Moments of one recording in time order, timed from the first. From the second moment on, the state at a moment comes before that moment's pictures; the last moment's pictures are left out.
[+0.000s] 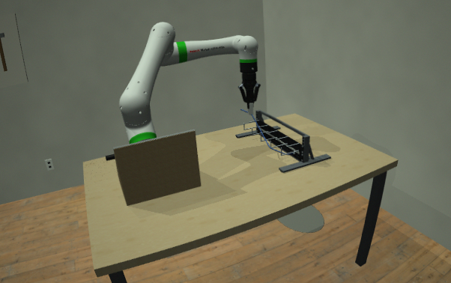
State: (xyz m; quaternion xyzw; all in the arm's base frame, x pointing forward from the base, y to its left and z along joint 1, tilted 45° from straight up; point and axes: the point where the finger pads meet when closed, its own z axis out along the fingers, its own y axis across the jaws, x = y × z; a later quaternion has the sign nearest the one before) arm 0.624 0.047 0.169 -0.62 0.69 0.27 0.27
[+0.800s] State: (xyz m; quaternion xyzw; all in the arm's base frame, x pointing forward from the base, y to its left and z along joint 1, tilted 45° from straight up) arm 0.626 0.061 0.161 -0.62 0.68 0.27 0.27
